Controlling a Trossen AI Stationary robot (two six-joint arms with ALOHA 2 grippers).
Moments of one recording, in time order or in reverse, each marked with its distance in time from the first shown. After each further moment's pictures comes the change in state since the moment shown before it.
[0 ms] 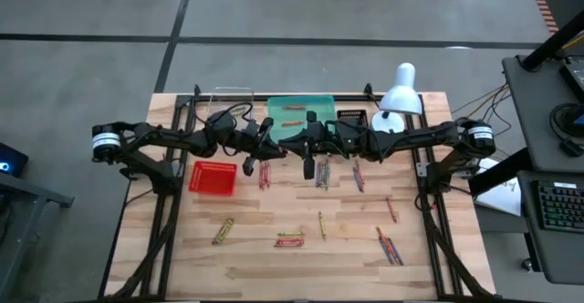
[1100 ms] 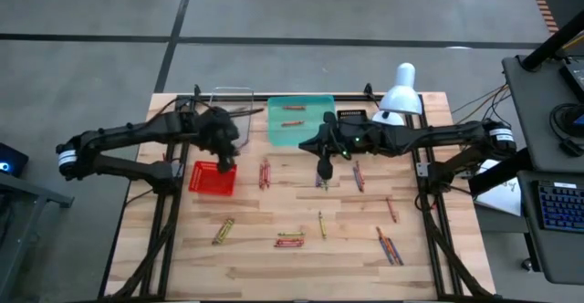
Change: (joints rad) left arm -0.007 -0.374 0.327 -1.860 -0.583 0.106; right arm 0.000 -0.168 -0.004 -0.494 0.071 -0.026
